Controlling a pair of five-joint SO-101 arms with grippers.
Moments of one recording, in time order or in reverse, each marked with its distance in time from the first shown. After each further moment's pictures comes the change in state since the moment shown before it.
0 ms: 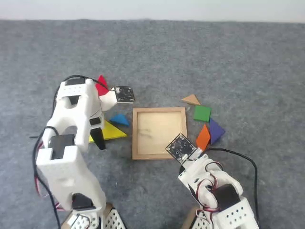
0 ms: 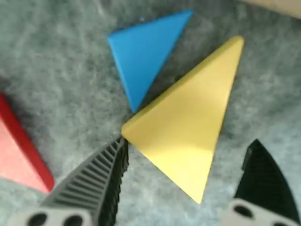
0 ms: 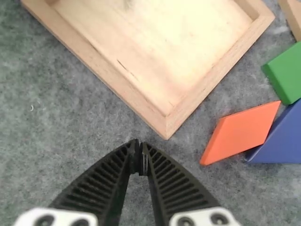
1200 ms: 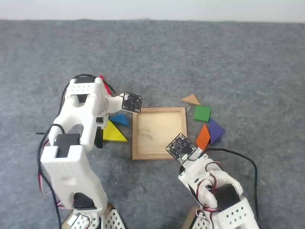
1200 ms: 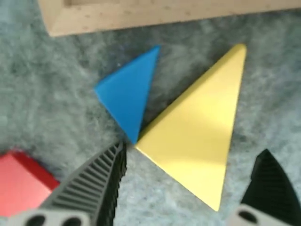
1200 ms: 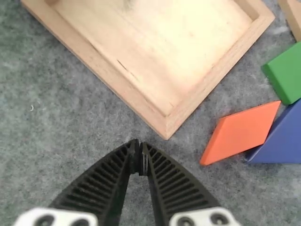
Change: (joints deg) left arm 4.1 0.2 -1.1 -2.3 -16.5; right arm 0.0 0.0 0.0 0.0 0.0
